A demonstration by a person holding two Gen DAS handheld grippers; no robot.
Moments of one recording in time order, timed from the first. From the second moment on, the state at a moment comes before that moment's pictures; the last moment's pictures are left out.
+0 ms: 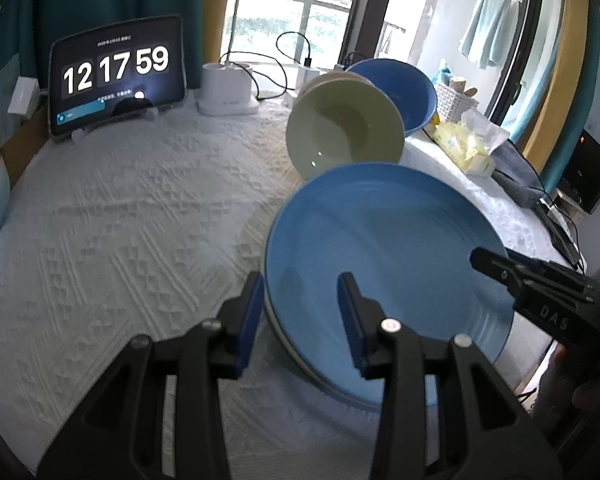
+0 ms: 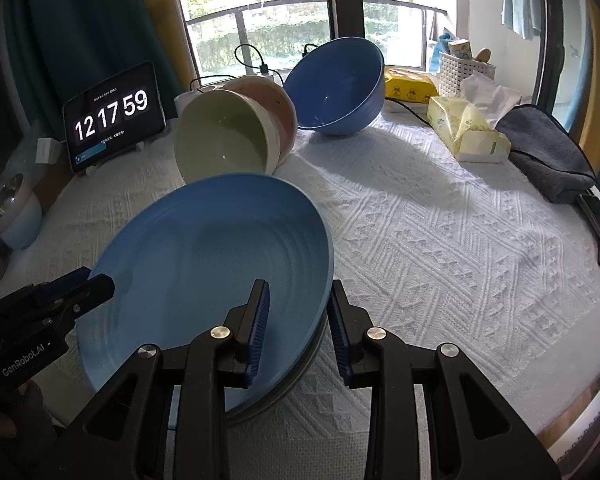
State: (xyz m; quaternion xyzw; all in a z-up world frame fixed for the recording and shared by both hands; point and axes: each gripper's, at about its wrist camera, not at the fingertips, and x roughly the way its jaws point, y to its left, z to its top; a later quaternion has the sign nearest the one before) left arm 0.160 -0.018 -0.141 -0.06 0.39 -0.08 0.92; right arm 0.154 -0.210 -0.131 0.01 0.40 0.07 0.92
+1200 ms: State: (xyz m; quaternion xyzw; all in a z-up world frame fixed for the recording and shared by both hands) left arm 0.217 -0.027 -0.164 -0.04 0.43 -0.06 0.90; right arm 0.188 -0.234 -0.147 0.04 0.41 0.06 0.91
